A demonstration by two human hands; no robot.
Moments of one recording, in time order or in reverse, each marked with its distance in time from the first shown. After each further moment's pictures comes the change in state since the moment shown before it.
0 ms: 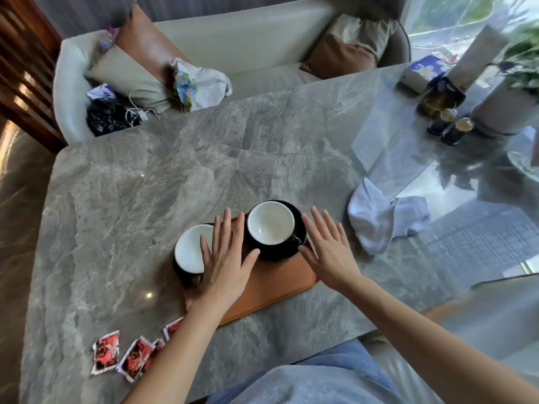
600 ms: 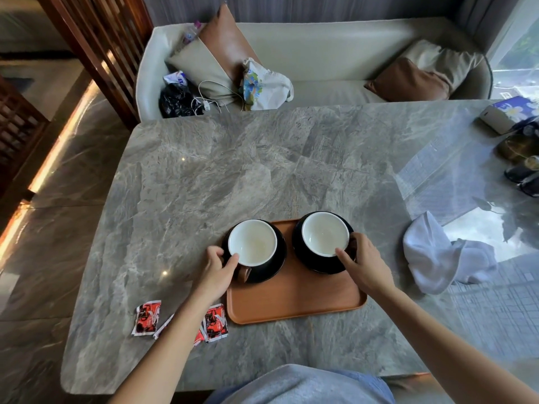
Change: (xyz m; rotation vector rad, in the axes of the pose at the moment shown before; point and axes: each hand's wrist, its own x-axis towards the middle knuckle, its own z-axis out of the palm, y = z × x) left_hand -0.027 -0.117 -0.011 -0.530 -0.038 -0.684; right_hand 0.036 -0.024 0.017 0.208 -0.073 0.216
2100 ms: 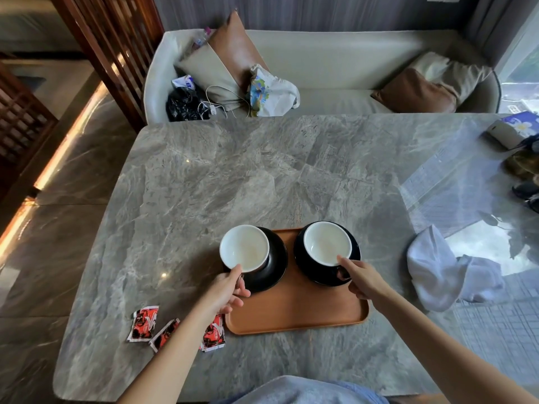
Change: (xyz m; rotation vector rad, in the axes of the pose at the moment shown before) left_hand -0.008 0.006 0.010 -0.335 -0.221 -0.278; right_hand 0.011 -0.012 -0.006 0.546 -0.352 0.299
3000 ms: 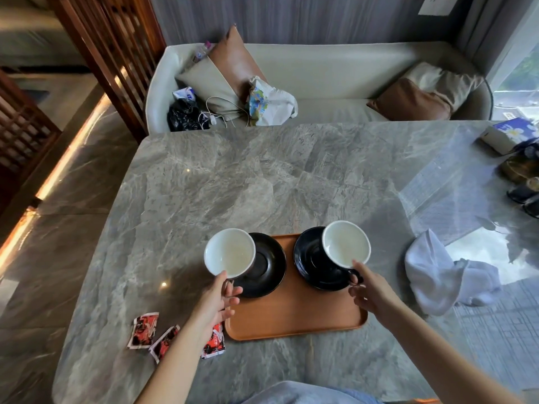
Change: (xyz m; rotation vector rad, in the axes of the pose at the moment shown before) left_hand -0.024 -0.005 -0.005 -0.456 0.060 -0.014; right_hand -0.016 0.010 -0.009 0.399 0.050 0.083
